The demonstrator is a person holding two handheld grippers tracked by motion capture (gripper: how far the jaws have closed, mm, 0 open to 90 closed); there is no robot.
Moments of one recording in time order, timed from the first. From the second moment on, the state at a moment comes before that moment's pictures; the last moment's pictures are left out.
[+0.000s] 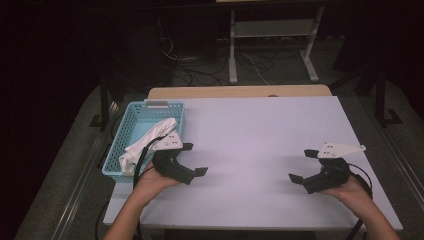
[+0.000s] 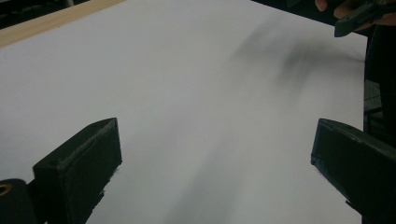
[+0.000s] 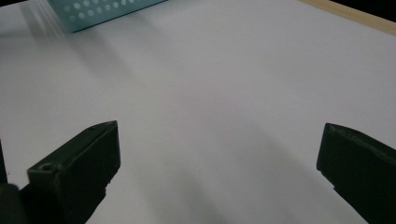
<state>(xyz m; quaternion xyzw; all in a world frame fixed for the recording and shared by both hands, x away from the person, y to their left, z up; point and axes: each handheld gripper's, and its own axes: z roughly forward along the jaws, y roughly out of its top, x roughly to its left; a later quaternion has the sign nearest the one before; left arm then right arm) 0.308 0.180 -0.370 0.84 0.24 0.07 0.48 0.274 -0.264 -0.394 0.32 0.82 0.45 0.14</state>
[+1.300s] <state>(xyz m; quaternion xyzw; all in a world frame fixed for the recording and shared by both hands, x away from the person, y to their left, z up) 0.308 0.181 -0.356 0.84 0.24 0.09 0.47 0.267 -0.265 -0.399 0.32 0.81 0.46 0.13</state>
